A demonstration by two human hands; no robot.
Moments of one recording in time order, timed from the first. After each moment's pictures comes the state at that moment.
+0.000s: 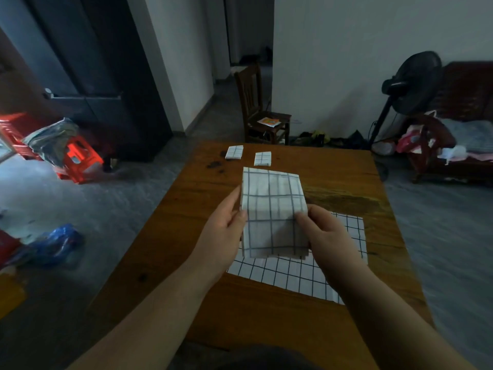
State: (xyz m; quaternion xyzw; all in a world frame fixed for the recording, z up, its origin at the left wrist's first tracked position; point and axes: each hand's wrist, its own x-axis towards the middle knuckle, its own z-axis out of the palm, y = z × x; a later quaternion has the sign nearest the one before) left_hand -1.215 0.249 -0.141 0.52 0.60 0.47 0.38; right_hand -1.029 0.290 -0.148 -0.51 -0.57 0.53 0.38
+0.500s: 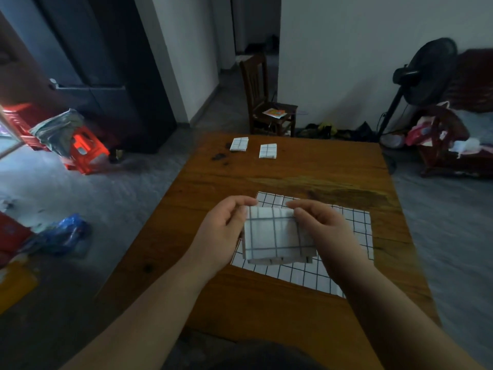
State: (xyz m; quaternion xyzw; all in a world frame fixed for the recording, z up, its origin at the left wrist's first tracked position) left_hand -1.230 0.244 -0.148 0.54 0.65 0.42 0.33; right_hand -1.034 0.298 -0.159 -0.49 -0.57 0.54 0.38
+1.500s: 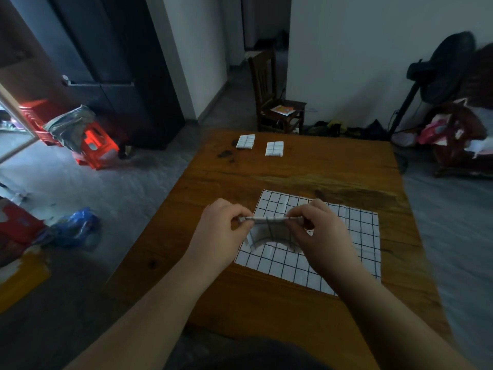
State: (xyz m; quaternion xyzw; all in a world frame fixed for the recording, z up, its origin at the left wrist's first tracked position) left_hand -1.234 0.255 -0.157 0.61 0.73 0.27 0.15; right_hand -1.040 0.308 -0.170 -0.50 -0.76 0.29 0.30
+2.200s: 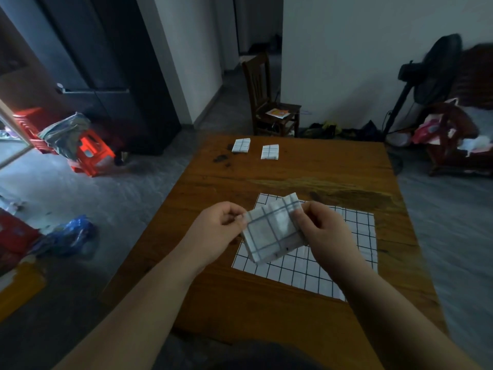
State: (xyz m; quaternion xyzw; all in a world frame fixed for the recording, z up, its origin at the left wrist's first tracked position) left_hand -1.241 0.260 -0.144 0.53 0.69 0.34 0.35; right_hand -1.031 0.312 -0.164 -0.51 -0.64 0.46 0.34
